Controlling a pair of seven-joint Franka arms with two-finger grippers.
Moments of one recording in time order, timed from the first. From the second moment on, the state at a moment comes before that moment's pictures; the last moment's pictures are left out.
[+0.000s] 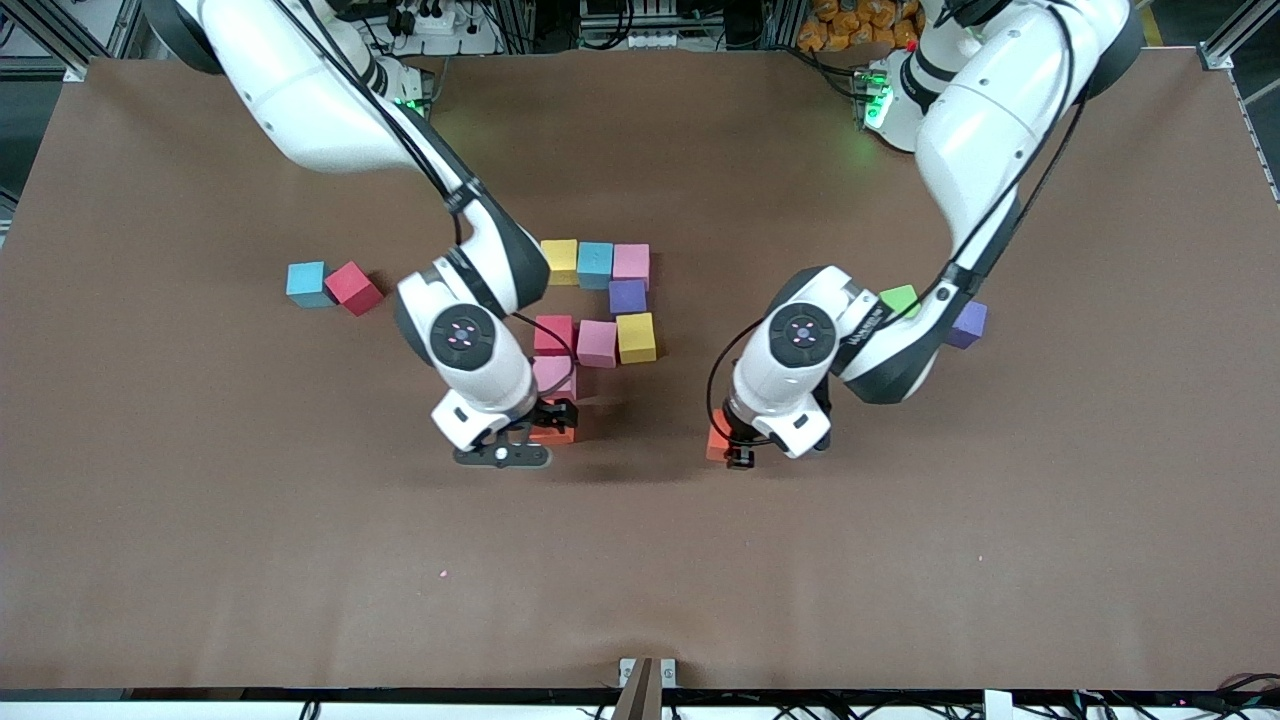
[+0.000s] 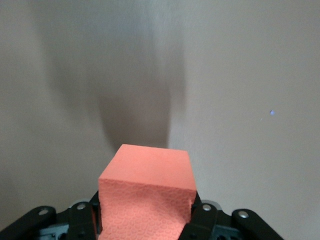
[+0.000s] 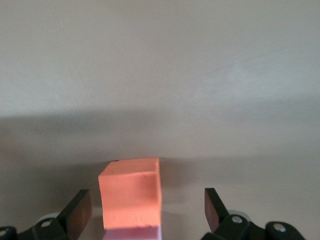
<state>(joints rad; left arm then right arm) -0.21 0.84 -0.48 -1.41 0.40 2.29 -2.27 0.33 0.65 0.18 -1.50 -0.12 2.19 0.57</state>
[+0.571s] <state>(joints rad) -0.33 0.92 -0.44 -1.29 0.40 2.33 -2.31 0.10 0.26 0.18 -1.78 -0.02 2.07 0.37</state>
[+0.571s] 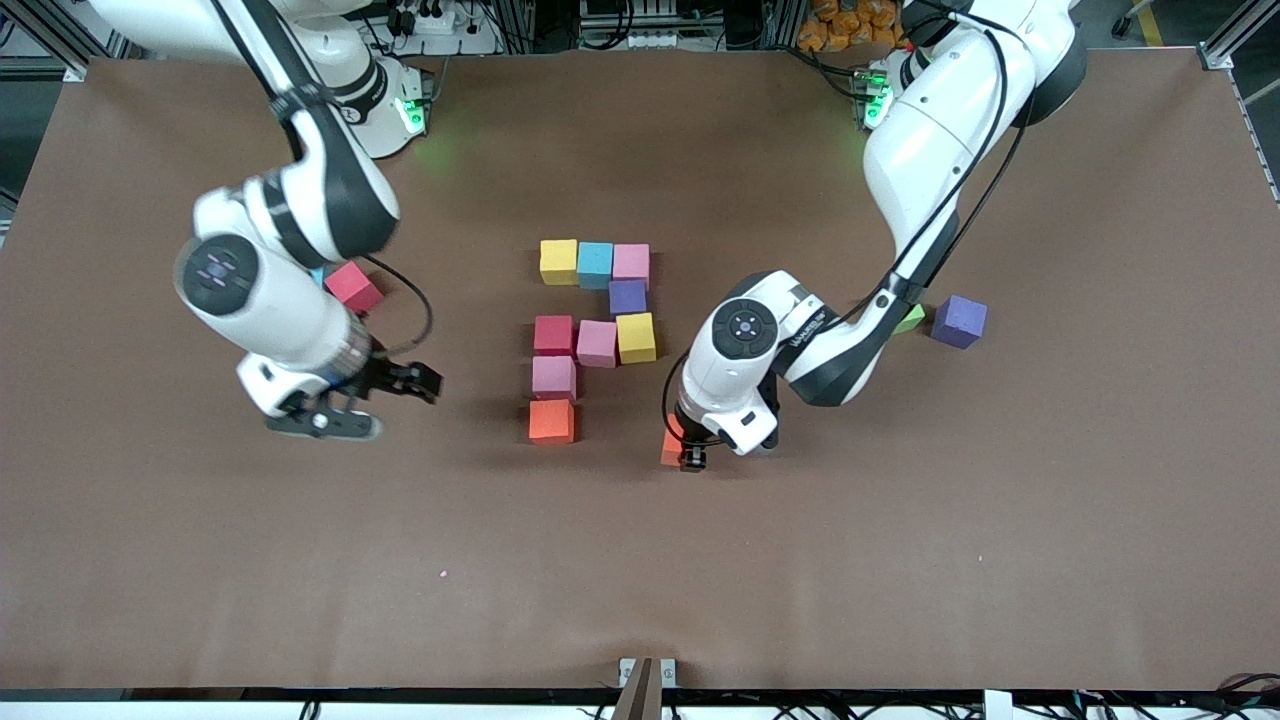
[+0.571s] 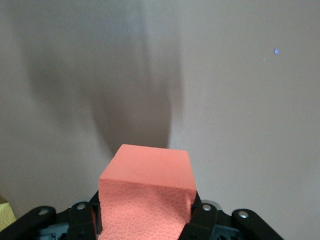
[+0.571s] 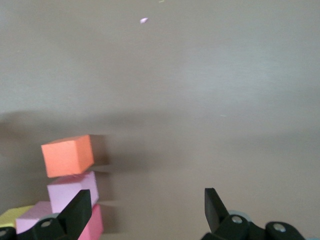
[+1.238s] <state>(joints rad) -0.38 0.97 -0.44 -1.29 0.31 2.44 -2.31 -0.05 0.01 0.12 -1.80 -0.02 1.78 0.11</state>
